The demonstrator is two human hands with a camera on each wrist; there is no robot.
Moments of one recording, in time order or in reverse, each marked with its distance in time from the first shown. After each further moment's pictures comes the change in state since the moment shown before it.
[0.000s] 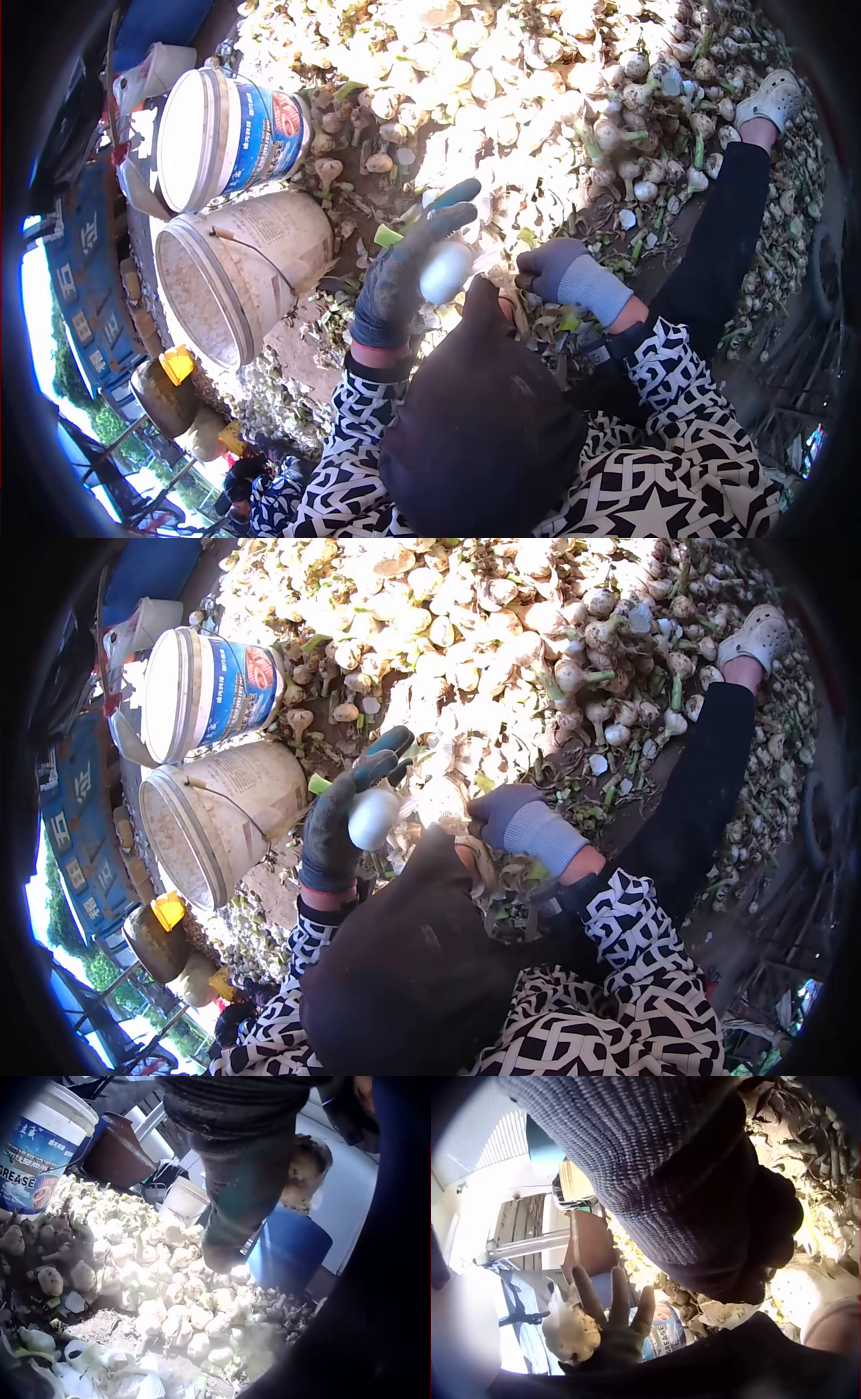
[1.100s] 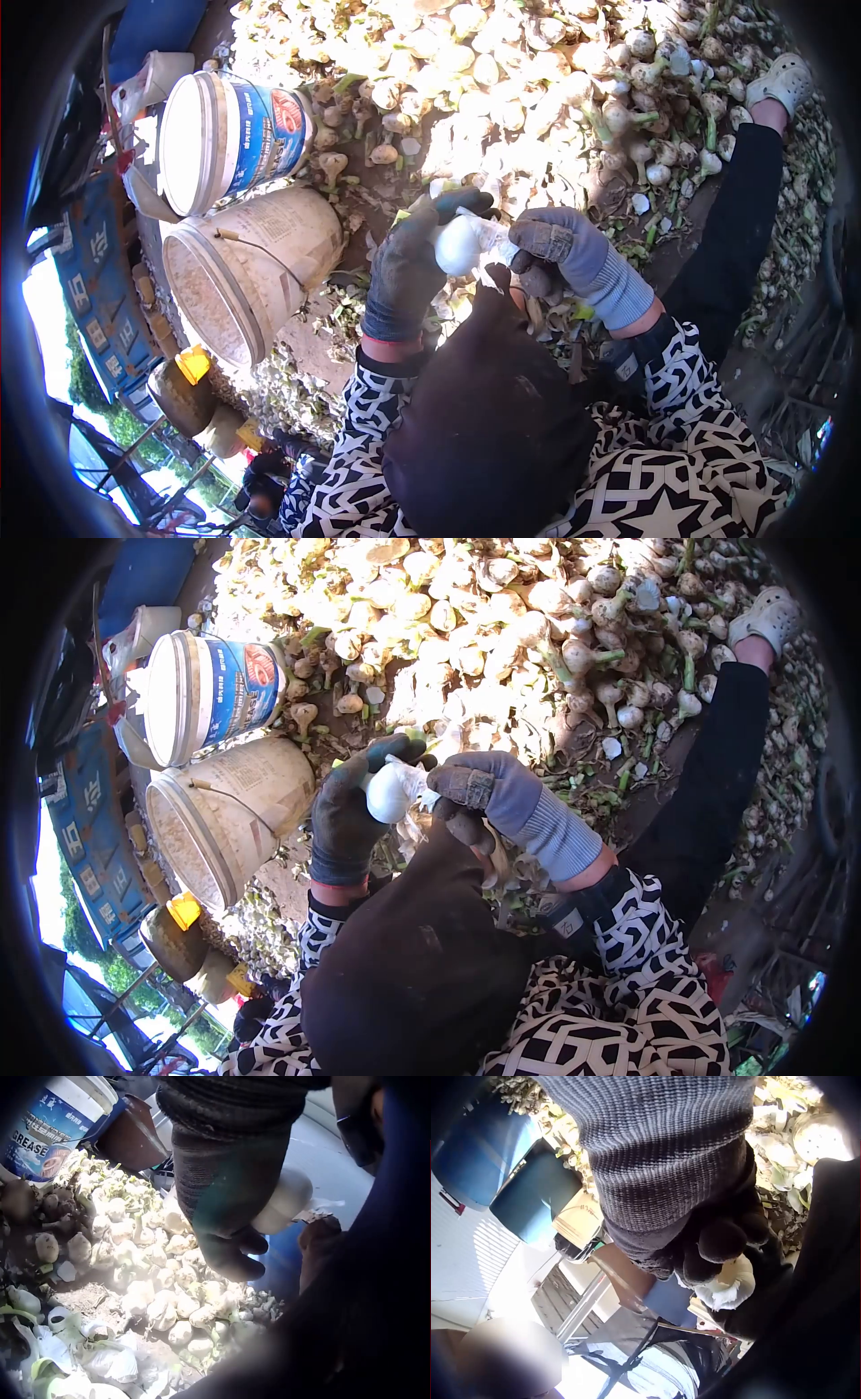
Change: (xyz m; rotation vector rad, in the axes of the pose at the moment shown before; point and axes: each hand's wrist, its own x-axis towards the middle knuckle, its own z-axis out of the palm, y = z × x) left_hand 0.000 -0.022 -0.001 -0.069 0.086 -0.290; right_hand -0.023 -0.033 -0.030 1.601 0.005 -0.194
